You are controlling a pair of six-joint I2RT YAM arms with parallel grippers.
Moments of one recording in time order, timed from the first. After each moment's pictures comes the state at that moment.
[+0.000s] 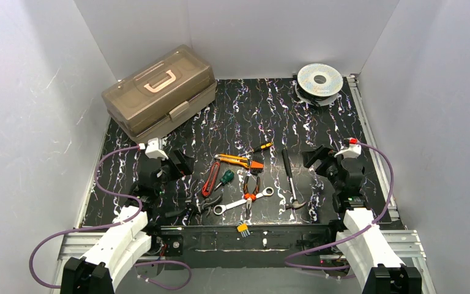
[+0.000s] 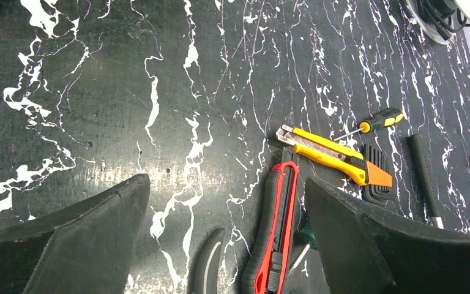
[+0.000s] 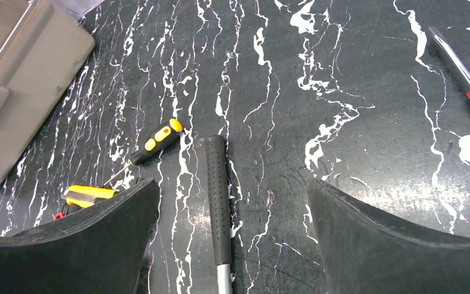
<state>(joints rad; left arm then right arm) -0.27 0.74 0.25 0.10 -0.01 -0.52 0.05 0.69 0.20 0.21 -0.15 0.52</state>
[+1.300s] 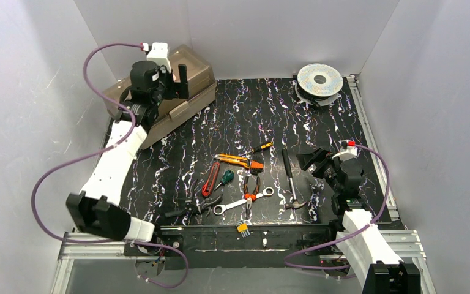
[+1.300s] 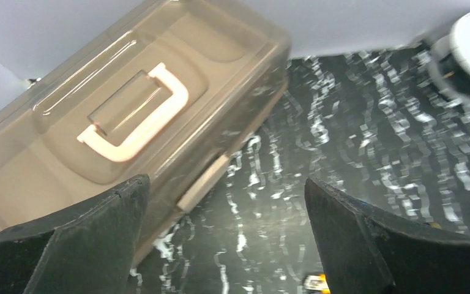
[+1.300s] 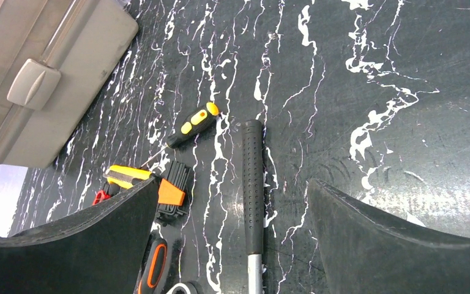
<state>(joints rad) -0.24 1.35 1.48 -0.41 -0.09 -0.09 0.05 0.70 0.15 0.31 -0.27 0.61</state>
